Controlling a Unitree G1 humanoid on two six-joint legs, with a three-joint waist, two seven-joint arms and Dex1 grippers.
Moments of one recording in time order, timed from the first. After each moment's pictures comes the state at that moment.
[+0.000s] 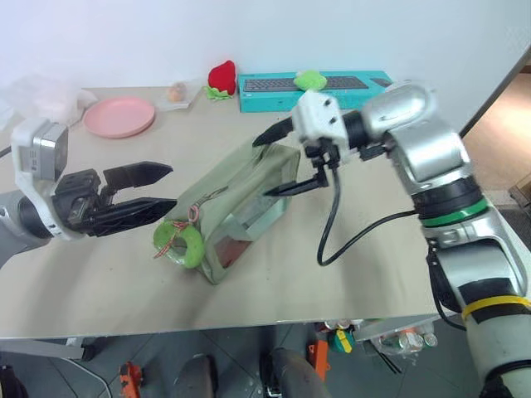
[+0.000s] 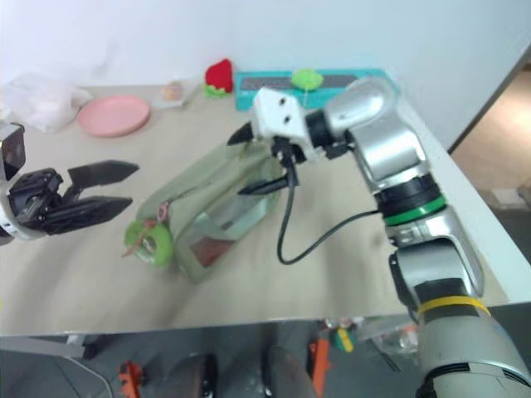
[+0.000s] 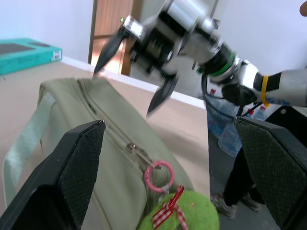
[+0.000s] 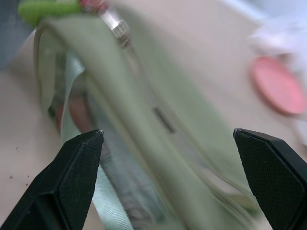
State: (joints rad) left arm -0.35 0.88 0.47 -0.33 -1.19 0.88 -1.02; right arm -1.23 -0.56 0.41 0.37 0.13 0.08 1.47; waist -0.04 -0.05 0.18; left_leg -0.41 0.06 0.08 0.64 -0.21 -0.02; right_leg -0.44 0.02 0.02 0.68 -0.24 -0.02
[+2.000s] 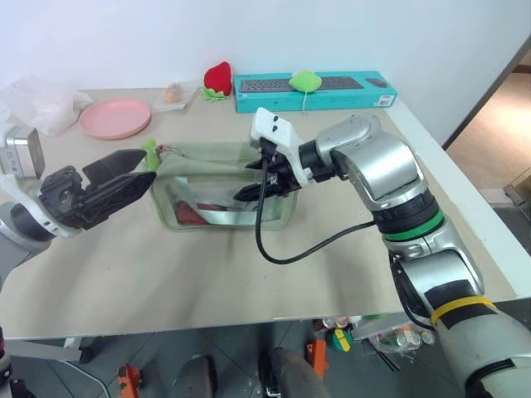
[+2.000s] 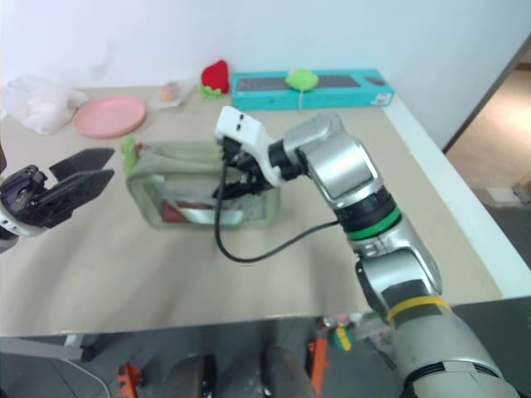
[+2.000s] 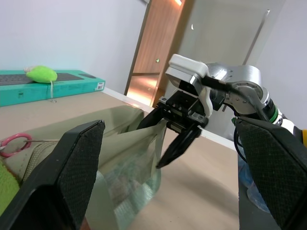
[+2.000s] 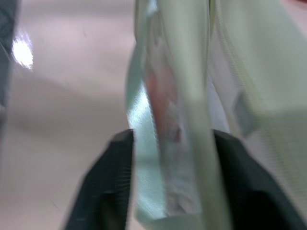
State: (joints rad) left arm -0.27 0.79 0.54 -0.27 -1.24 0.78 -0.88; right arm -1.20 -0.40 0.31 0.14 0.20 0.99 1.20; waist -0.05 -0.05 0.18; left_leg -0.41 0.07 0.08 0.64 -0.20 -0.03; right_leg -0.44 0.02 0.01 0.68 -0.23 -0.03
